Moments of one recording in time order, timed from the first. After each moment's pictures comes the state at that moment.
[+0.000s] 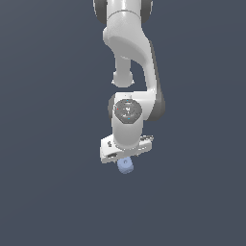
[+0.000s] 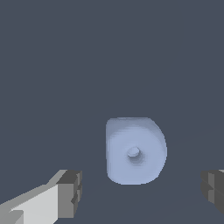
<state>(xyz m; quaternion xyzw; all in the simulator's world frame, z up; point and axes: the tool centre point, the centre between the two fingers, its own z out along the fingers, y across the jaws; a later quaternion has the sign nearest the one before) 0.087 0.013 0.102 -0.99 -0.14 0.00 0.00</state>
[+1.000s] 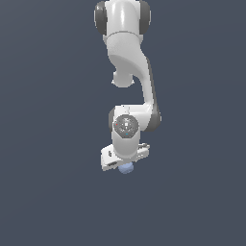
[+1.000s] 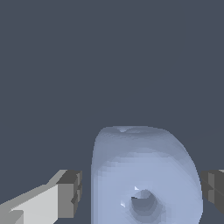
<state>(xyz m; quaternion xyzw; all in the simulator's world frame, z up) 0.094 0.009 0.050 -0.99 -0.16 0.00 0.00</state>
